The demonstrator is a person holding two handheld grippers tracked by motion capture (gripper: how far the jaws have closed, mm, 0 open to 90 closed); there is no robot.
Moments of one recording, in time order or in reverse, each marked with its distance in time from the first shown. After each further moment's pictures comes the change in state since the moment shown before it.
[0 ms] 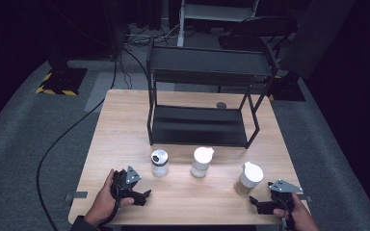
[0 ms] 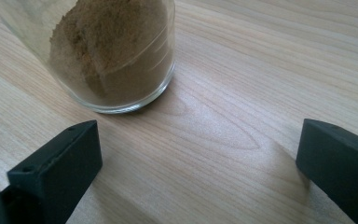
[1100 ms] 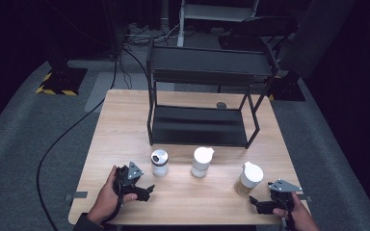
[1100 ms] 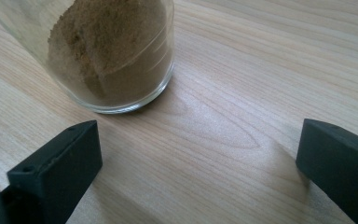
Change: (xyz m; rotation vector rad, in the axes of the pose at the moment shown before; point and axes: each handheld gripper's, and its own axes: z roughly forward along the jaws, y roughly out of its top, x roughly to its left) left arm -0.003 0.013 -0.003 -0.043 0.001 -0.024; right arm 0.001 0.003 0.000 0.013 -0.005 0.008
